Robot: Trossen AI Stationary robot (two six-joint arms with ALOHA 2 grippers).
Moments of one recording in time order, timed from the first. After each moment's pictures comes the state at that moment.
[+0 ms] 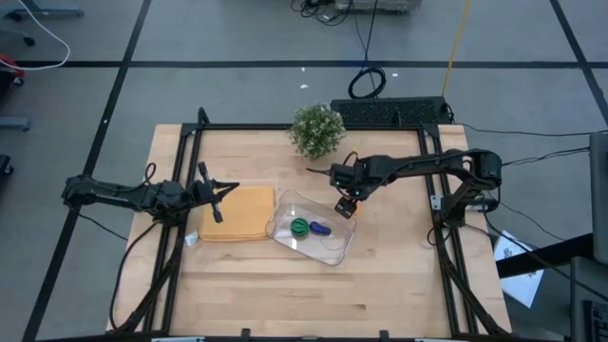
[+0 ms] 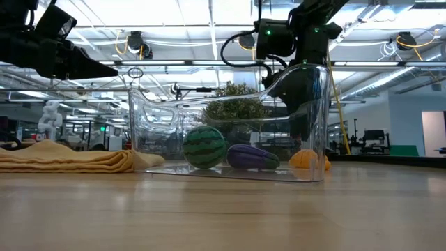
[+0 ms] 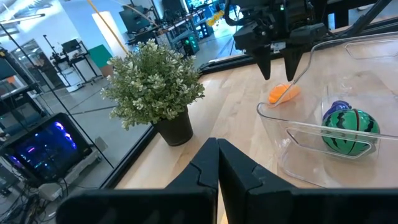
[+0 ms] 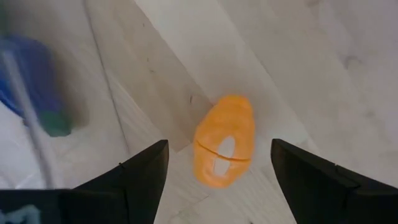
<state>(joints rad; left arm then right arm) -0.13 0.24 0.11 0.00 -0.50 0.27 -0.16 1.68 1.12 -0.84 0.00 0.49</state>
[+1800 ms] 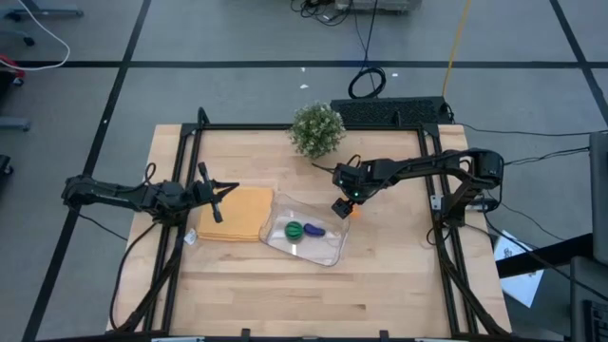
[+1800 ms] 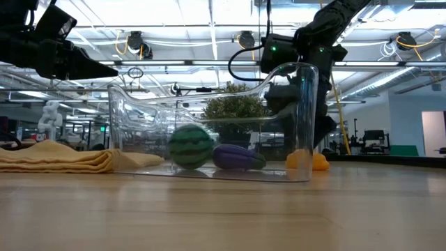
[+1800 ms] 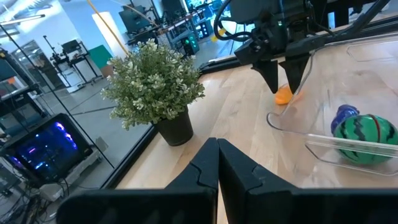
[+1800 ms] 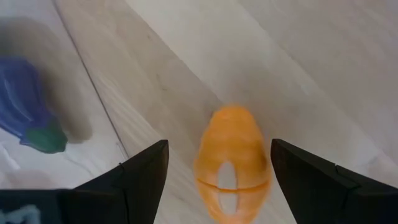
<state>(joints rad) -0.14 0.24 0.11 0.00 -0.50 0.28 -0.20 1.68 0.95 -0.57 -0.10 0.60</state>
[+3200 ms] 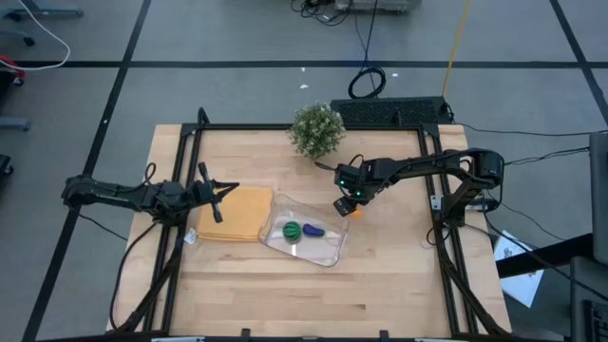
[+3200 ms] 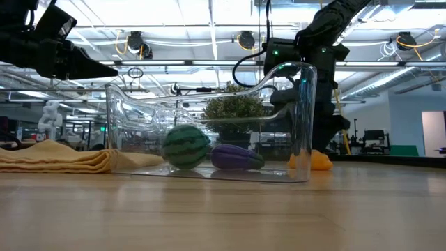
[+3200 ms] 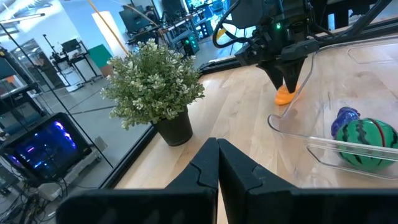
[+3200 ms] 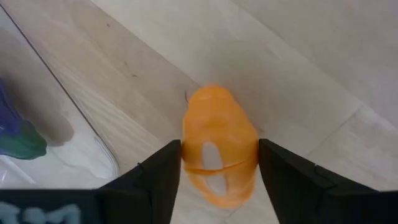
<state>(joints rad) -0.14 0.24 0.11 0.00 -0.50 0.27 -0.21 1.68 0.96 -0.66 -0.11 0.74</state>
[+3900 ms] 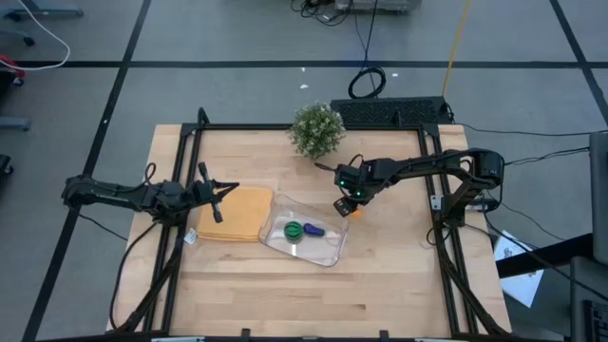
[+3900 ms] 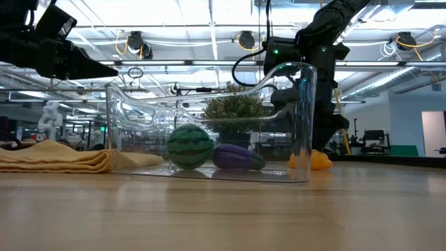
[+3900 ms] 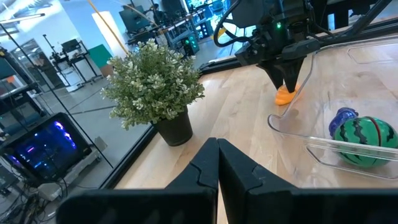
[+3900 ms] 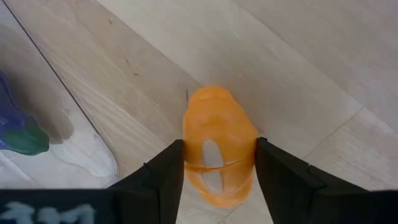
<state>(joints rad) -0.13 0.24 0.11 0.00 -0.50 0.27 -0.21 1.68 0.96 -0.65 -0.11 0.73</state>
